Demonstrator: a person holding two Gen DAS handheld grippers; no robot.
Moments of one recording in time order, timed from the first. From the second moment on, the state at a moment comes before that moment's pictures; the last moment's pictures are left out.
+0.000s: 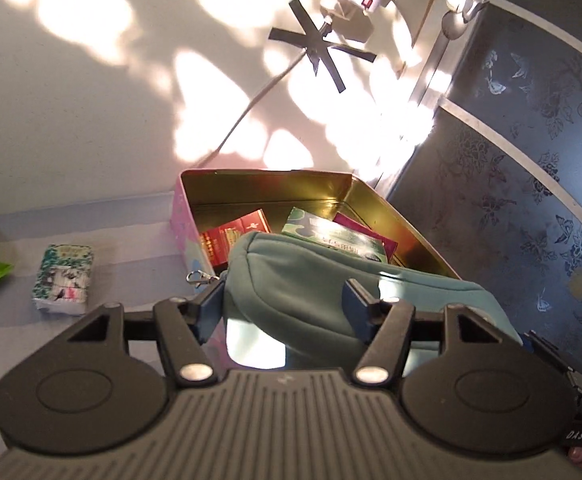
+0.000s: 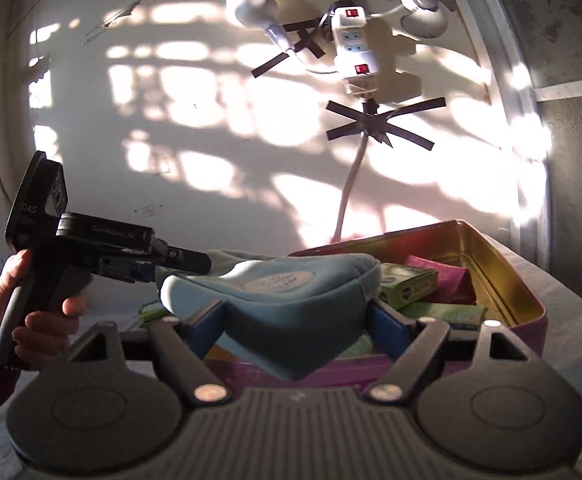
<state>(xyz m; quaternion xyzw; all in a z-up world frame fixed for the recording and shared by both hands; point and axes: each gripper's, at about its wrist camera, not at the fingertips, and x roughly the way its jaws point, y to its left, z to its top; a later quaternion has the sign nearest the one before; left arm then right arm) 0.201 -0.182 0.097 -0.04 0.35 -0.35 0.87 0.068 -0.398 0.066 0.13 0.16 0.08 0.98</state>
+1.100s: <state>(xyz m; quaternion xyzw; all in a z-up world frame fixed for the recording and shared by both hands) 0.083 -0.146 0.033 0.07 0.27 -0.31 0.91 0.015 -0.387 0.000 0.19 0.23 -0.06 0.95</state>
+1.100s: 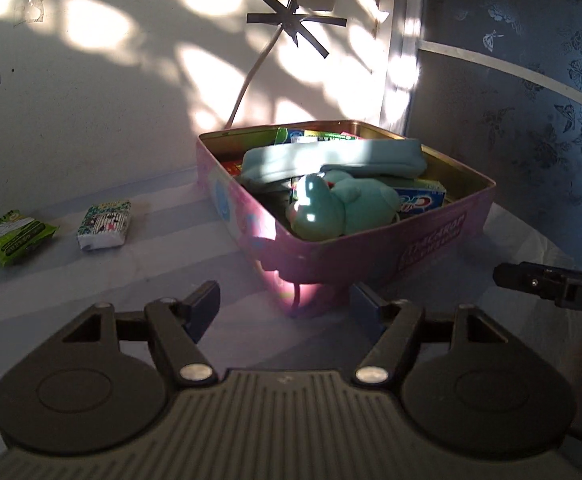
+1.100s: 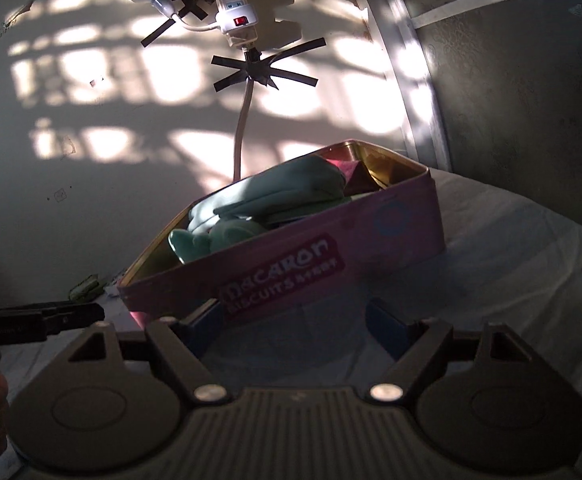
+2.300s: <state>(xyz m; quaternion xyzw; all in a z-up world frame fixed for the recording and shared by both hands) 0.192 0.063 -0.006 0.04 0.33 -0.06 0.94 0.137 -0.131 0.011 -0.03 0.32 0.18 0.93</state>
